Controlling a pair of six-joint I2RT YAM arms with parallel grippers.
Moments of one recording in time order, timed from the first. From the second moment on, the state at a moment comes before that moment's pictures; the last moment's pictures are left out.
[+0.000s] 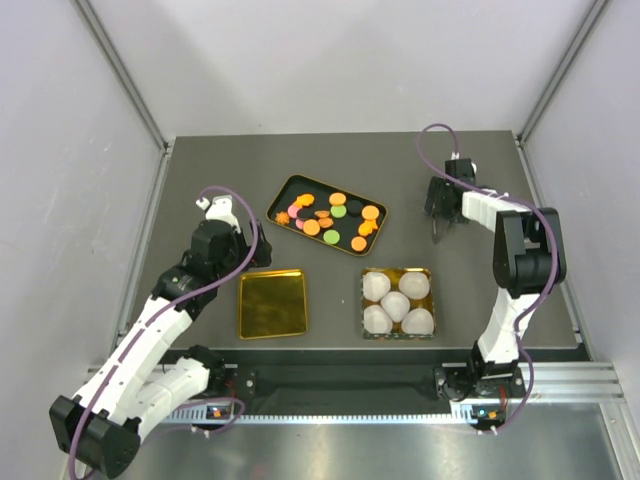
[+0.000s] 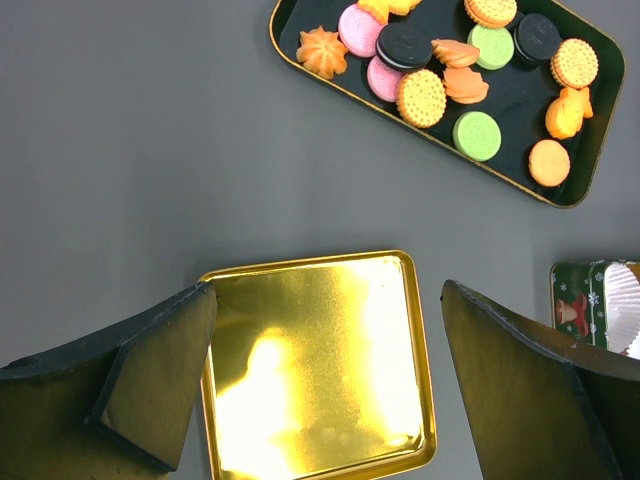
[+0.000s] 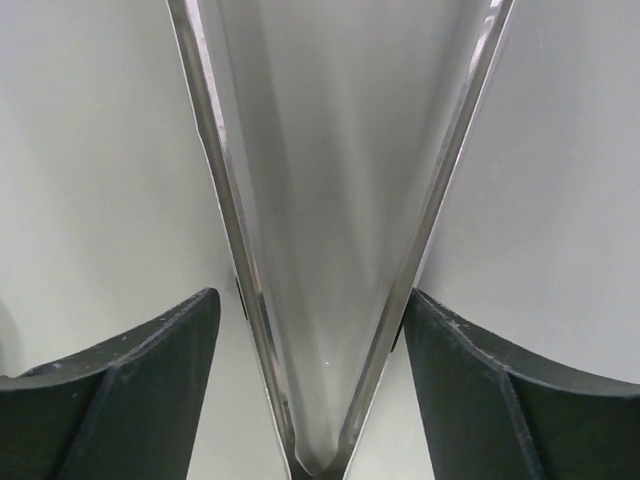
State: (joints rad) left arm -0.41 0.84 0.77 -0.50 -0.17 -0.42; right arm 0.08 1.91 1.22 -0.25 0.13 0.32
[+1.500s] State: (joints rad) left arm -0.41 0.87 0.77 -0.50 -0.17 -0.42; right arm 0.10 1.54 1.18 -0.35 0.08 0.29
